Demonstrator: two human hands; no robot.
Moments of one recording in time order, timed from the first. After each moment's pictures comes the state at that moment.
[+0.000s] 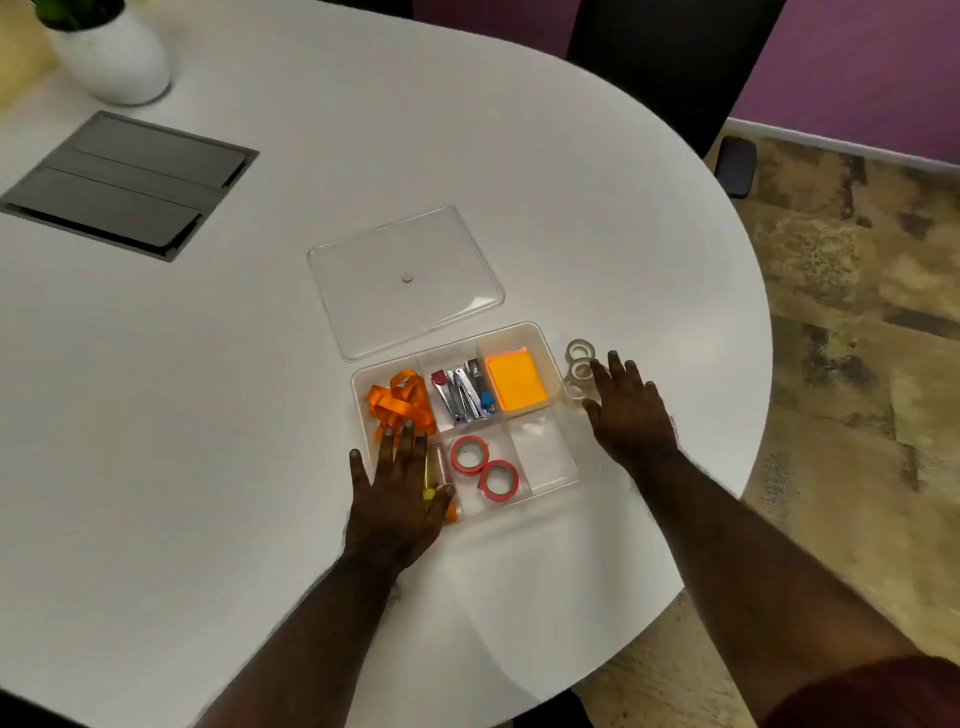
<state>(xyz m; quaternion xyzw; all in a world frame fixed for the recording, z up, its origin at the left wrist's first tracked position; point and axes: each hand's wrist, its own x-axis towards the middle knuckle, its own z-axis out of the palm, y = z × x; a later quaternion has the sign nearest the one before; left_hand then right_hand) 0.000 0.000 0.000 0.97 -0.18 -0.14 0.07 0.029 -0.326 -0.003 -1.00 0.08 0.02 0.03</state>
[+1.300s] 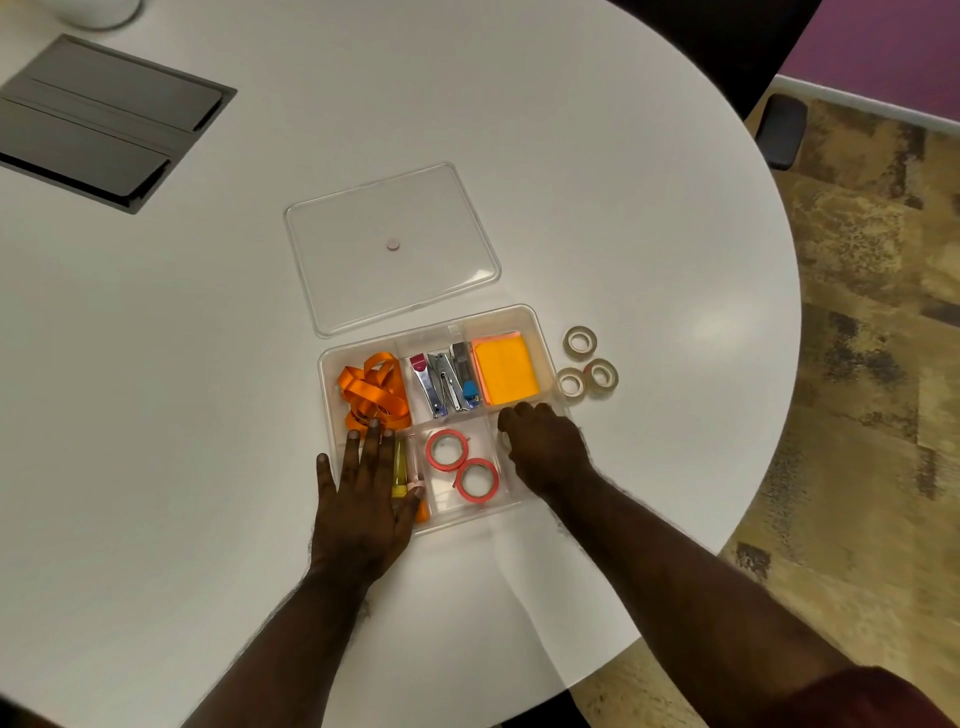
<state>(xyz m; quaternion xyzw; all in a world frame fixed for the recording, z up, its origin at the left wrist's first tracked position) -0.007 -0.006 -0.033 0.98 -0.11 -0.15 0.07 0.033 -0.251 -0.011 -0.98 -0.07 0.17 0.08</state>
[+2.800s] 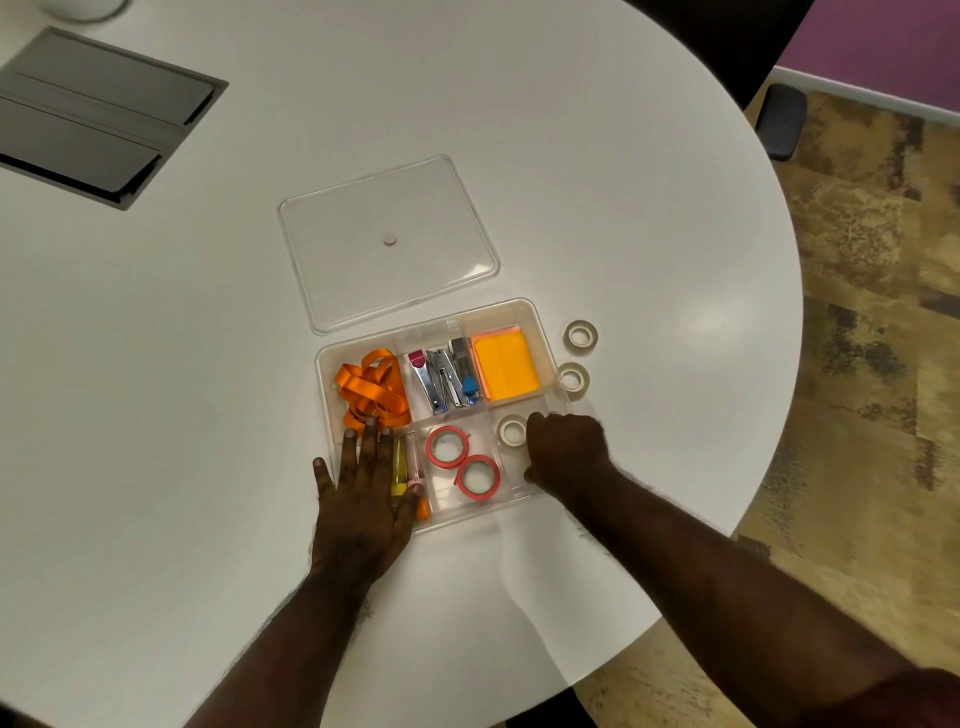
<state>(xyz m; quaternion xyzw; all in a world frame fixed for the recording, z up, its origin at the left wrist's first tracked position) -0.009 -0.003 -0.047 0.98 -0.10 -0.12 0.10 0.030 -0.262 0.014 -0.97 -0.05 0.25 -0.04</state>
